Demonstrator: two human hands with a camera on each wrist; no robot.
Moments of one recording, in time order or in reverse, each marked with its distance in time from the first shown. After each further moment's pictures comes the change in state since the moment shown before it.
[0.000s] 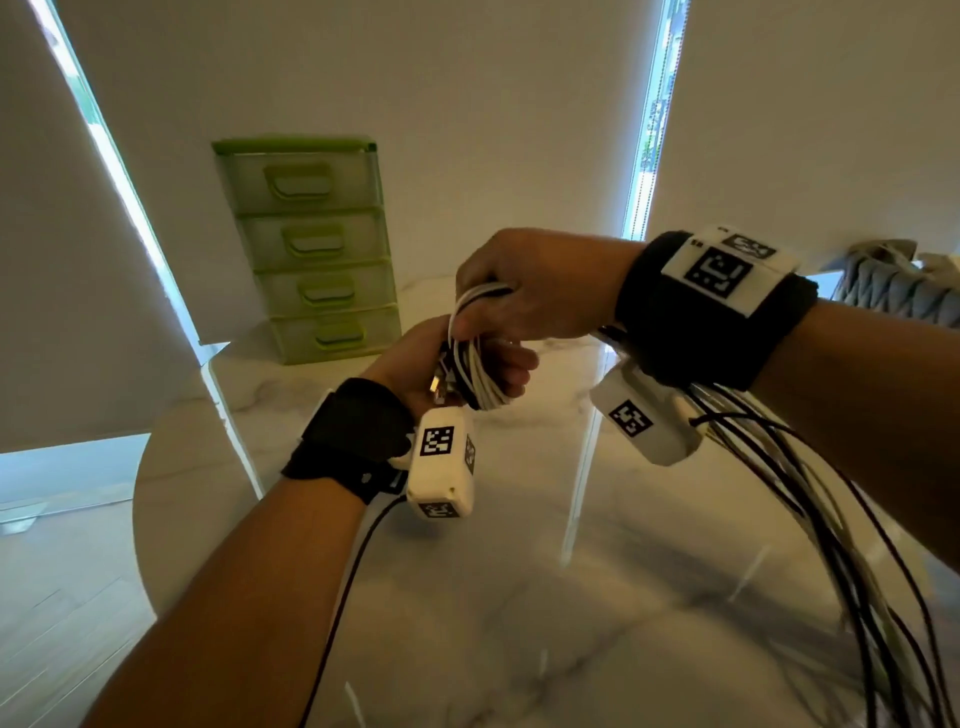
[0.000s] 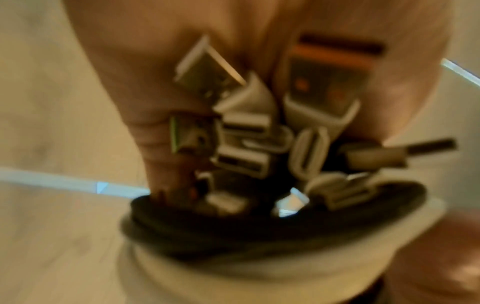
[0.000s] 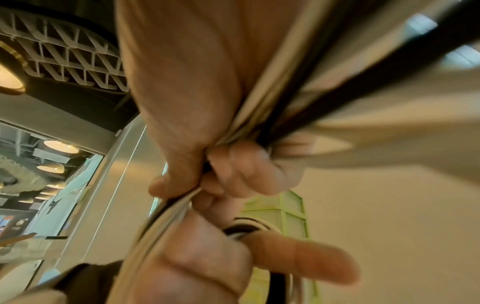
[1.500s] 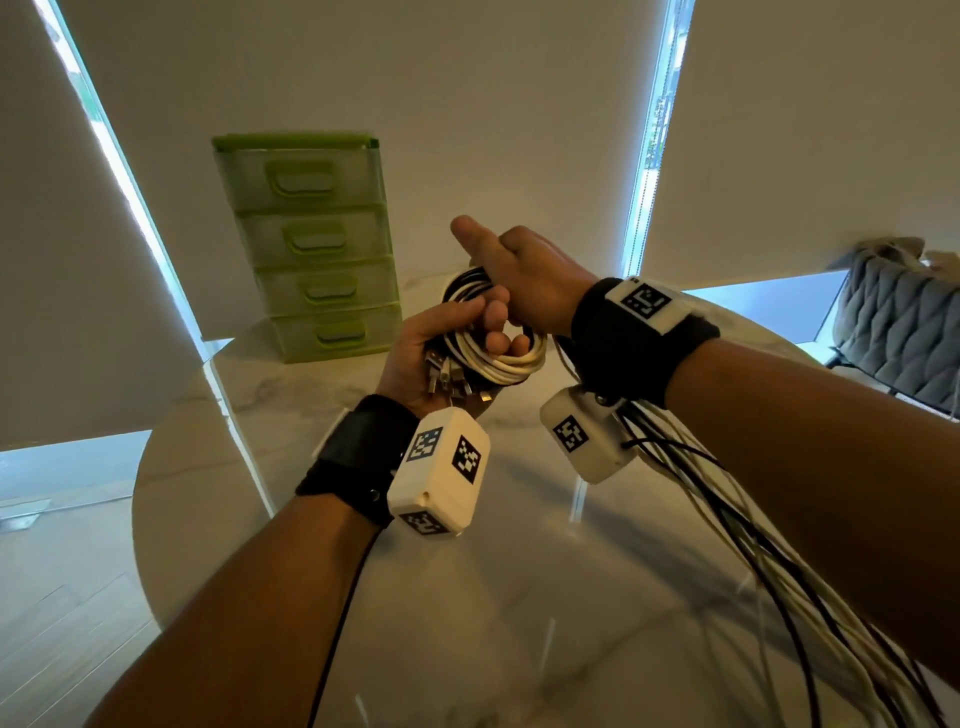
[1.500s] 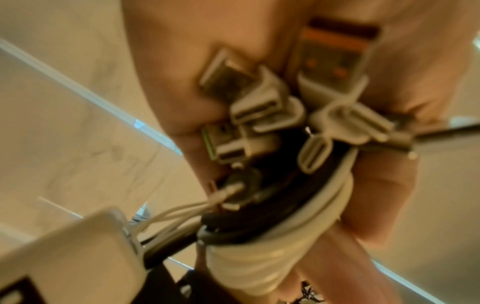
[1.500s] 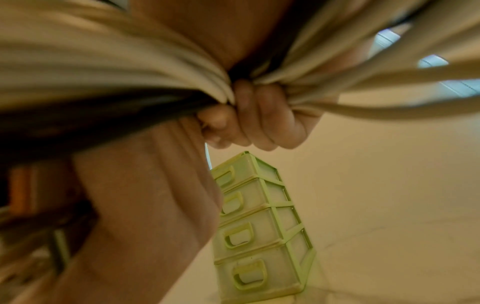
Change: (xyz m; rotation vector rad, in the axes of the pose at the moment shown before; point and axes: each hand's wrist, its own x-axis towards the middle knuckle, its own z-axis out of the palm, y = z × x) left_hand -0.001 -0.010 0.000 -0.487 -0.223 0.202; right_hand 0.026 0.016 0.027 0.523 0.329 0.308
